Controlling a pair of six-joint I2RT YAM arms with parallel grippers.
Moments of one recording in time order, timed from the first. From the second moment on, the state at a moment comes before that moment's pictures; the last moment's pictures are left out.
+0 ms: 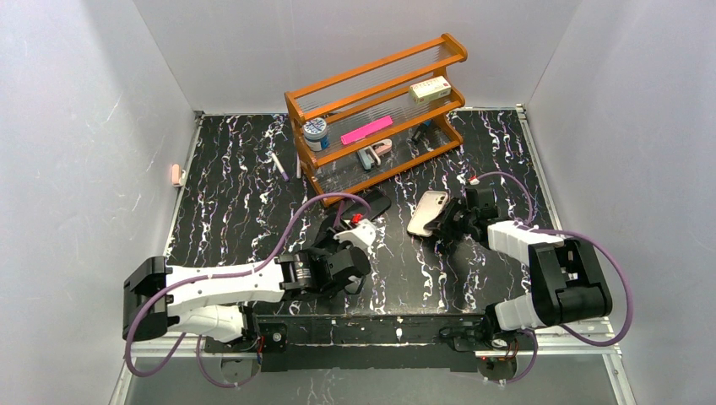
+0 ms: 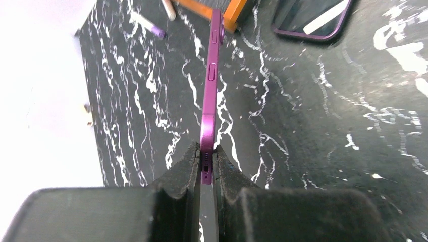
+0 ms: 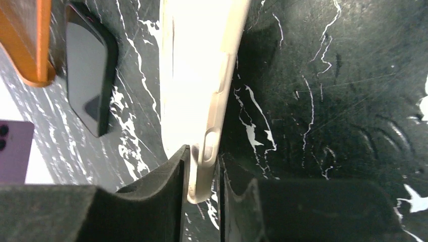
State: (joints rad) left arm -1.28 1.25 0.82 -0.58 -1.03 -0.15; right arm 0.20 1.41 0.55 0.00 -0.34 0.73
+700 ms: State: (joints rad) left arm -1.07 1.62 0.95 -0.81 -1.05 -0.40; right arm 0.20 1.14 0.57 -0.15 -0.22 0.59
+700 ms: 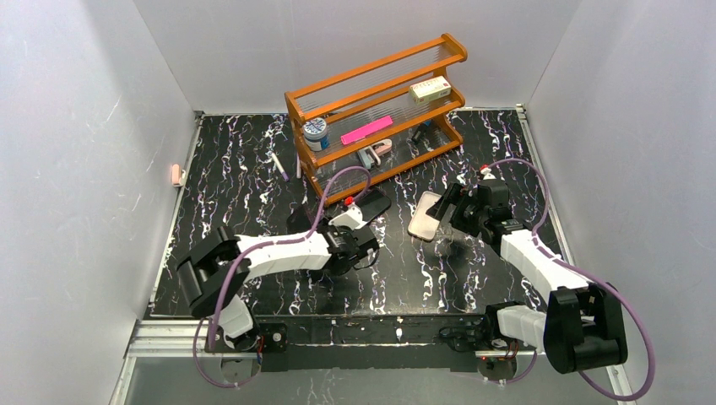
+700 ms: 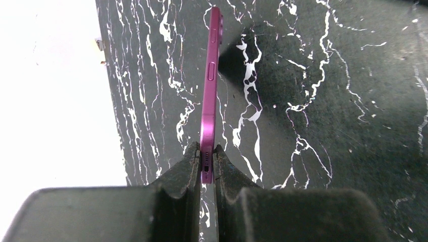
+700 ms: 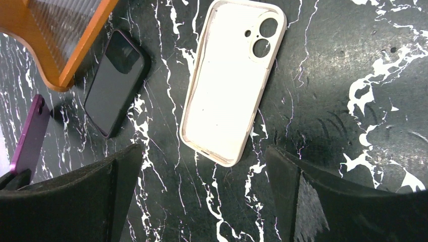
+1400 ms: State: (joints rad) left arm -1.06 1.73 1.01 -0.88 -0.93 -0.48; right arm 0.20 1.12 0.57 -0.15 -0.23 0.59
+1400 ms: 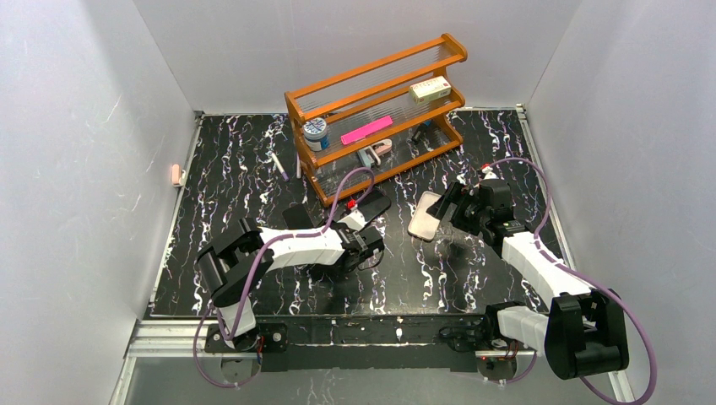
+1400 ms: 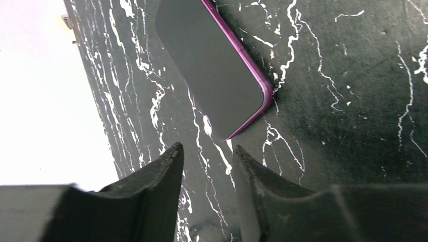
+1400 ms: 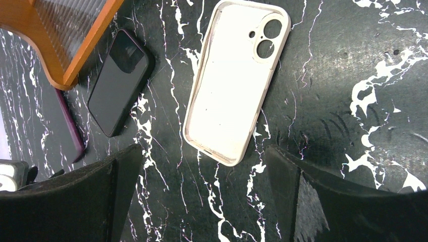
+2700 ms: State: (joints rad) left arm -0.76 2.03 1.40 -0.37 -0.20 -0.16; right arm 0.20 0.94 0.49 -0.12 -0.30 0.51
